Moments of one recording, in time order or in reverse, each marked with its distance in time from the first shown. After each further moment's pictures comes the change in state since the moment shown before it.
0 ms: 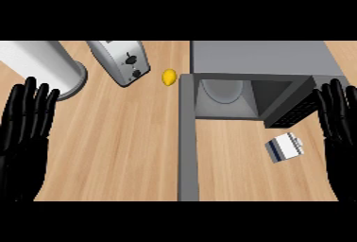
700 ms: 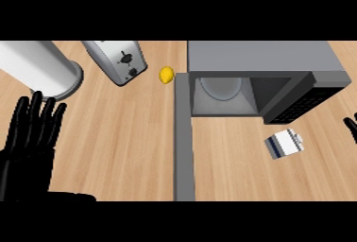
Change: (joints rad) left arm 0.089 -0.054 0.052 0.049 0.228 -0.060 0.014; right arm 0.187 -0.190 -0.266 0.101 -0.397 0.370 -0.066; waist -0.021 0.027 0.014
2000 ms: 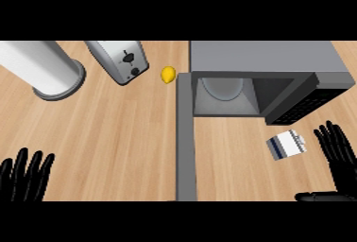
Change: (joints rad) left arm 0.395 -0.016 -0.030 -0.062 0.058 -0.189 -0.245; right arm -0.108 0.094 -0.074 0.619 0.286 0.073 -0.379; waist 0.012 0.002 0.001
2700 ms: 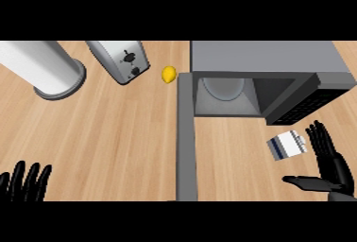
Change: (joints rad) left arm 0.072 -0.005 0.020 0.031 0.006 -0.076 -0.081; right arm -0.252 -0.076 -0.037 0.635 0.163 -0.128 -0.356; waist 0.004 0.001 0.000
